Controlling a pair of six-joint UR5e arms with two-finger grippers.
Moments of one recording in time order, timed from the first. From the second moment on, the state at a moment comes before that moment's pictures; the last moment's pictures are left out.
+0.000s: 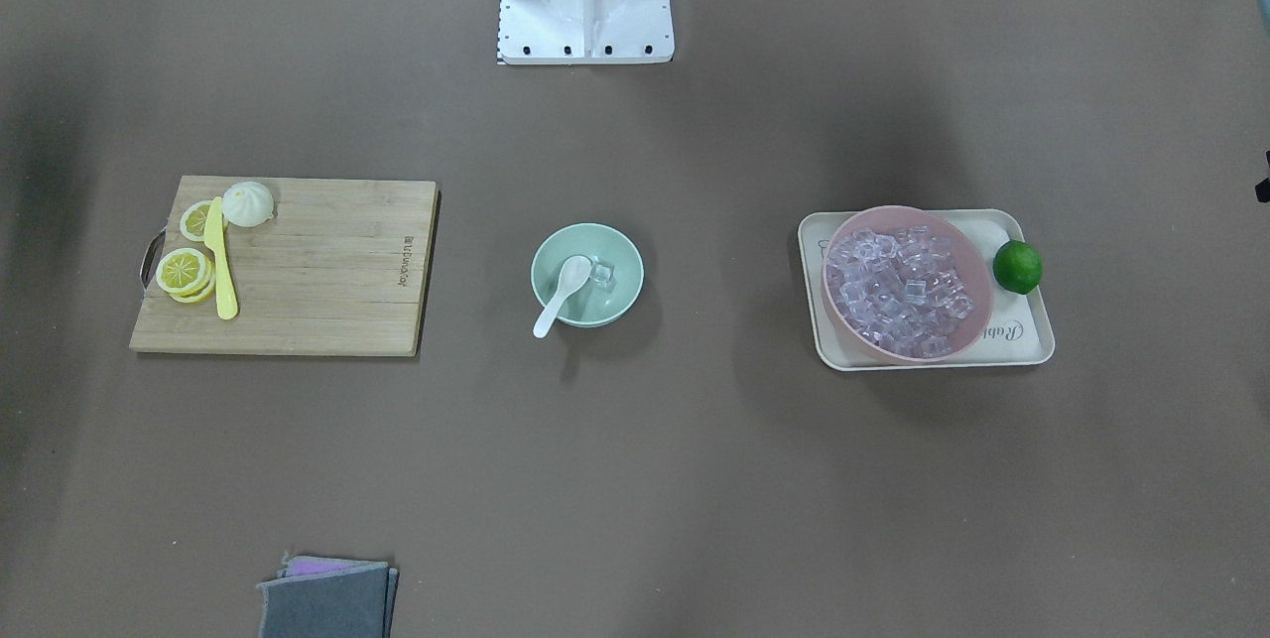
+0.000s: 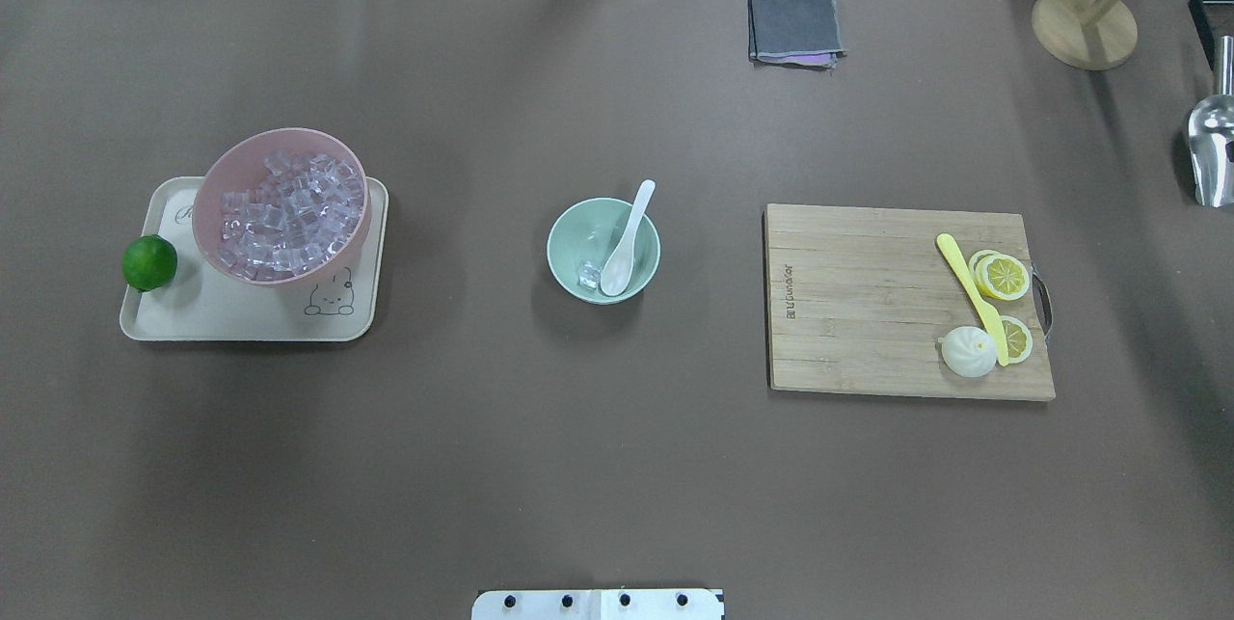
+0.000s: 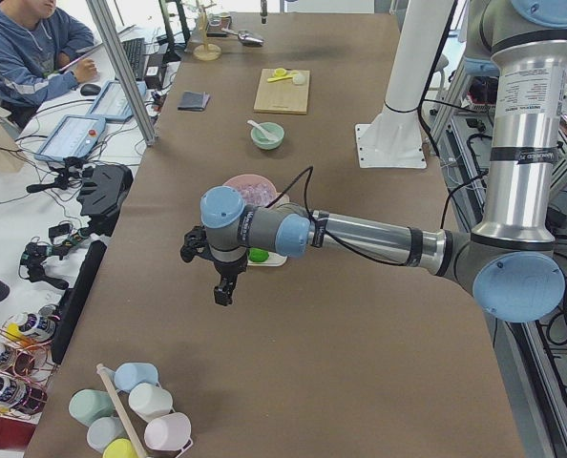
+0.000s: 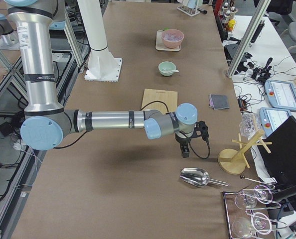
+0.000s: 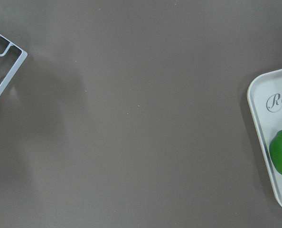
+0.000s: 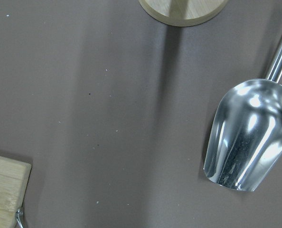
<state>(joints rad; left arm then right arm) -1.46 -1.58 -1.71 -1.61 -2.33 0.04 1.43 -1.49 1.54 -1.31 2.36 0.15</state>
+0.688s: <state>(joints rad) -1.46 -1.59 -1.65 -1.62 -2.33 0.04 1.43 -1.49 1.55 -1.31 2.36 0.15</state>
